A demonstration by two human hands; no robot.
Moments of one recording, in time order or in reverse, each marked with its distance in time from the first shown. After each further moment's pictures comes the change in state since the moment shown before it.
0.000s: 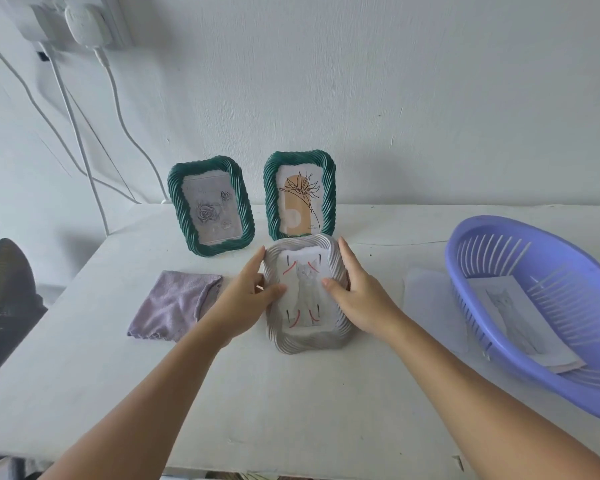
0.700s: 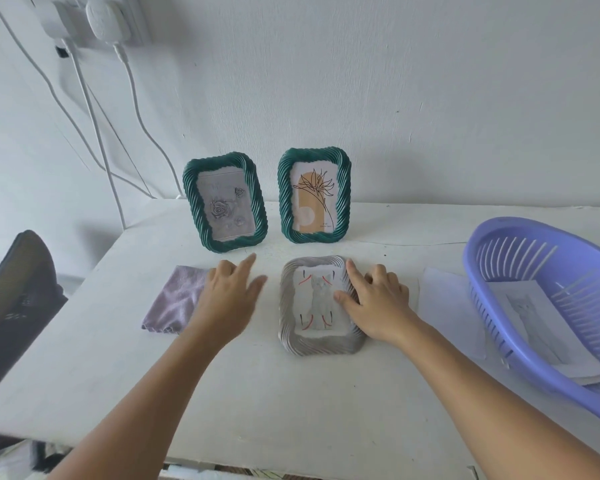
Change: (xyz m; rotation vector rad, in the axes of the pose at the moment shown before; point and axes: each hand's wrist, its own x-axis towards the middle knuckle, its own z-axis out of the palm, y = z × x) left_hand -0.009 -0.018 -0.026 0.667 0.240 0.013; right_hand 0.015 0.027 0.007 -0.712 -0.012 0.060
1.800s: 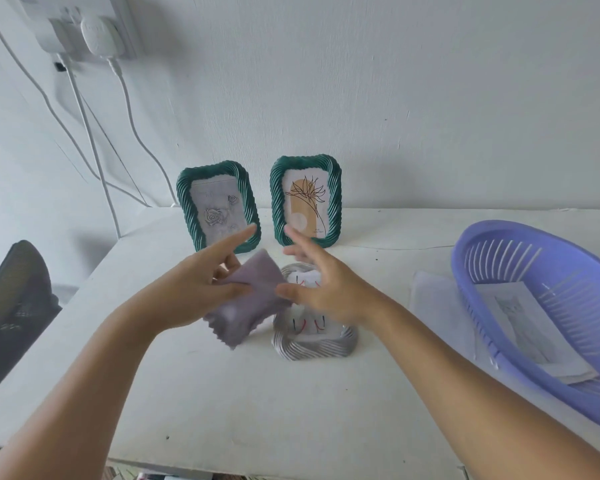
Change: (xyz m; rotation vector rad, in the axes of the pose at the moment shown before) left_hand -0.009 0.010 -0.089 -0.458 -0.256 0.281; right_hand -0.017 -0.062 -0.057 0.839 -0.132 -0.405
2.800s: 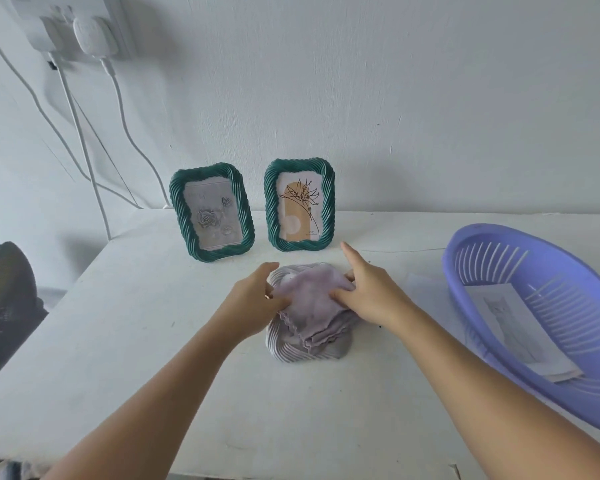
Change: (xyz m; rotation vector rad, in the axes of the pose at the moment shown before) left_hand 0.041 -0.013 0.092 0.134 0.093 -0.240; right_hand -0.008 0.058 -0.038 -0.404 0.212 0.314
